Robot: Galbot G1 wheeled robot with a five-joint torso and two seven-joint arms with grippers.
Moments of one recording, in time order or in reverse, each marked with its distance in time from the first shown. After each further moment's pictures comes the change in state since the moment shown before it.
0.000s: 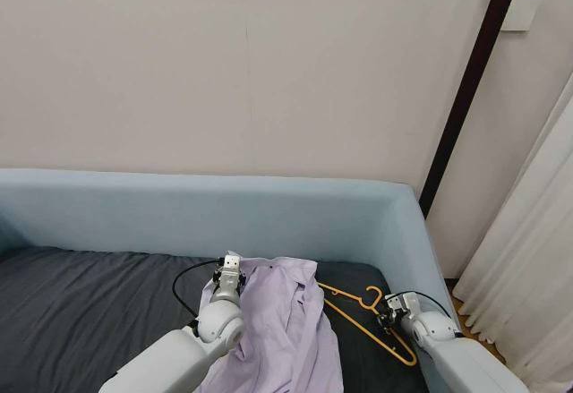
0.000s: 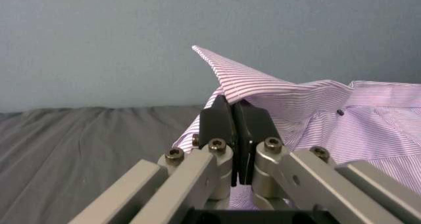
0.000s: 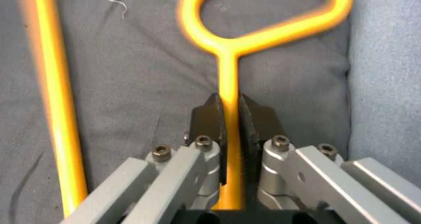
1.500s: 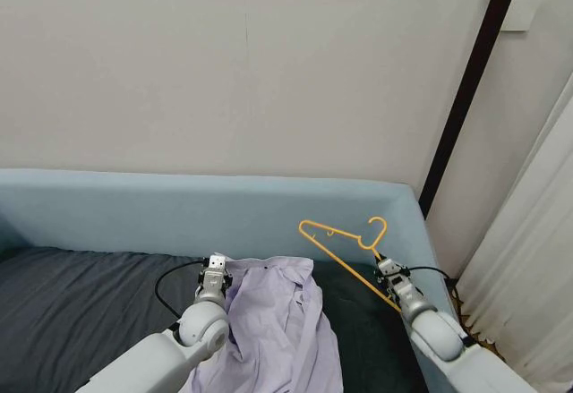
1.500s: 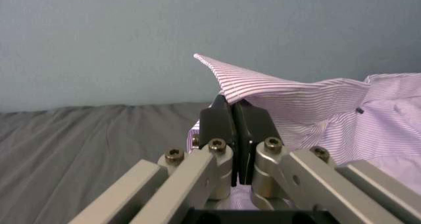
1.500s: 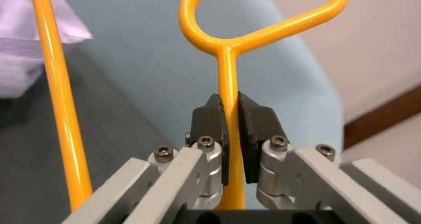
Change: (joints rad) left arm 0.037 0.128 -0.012 -0.146 -0.067 0.037 -0.037; right arm -0.363 -0.213 0.049 0.732 -0.615 0.366 0.392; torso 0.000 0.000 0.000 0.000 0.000
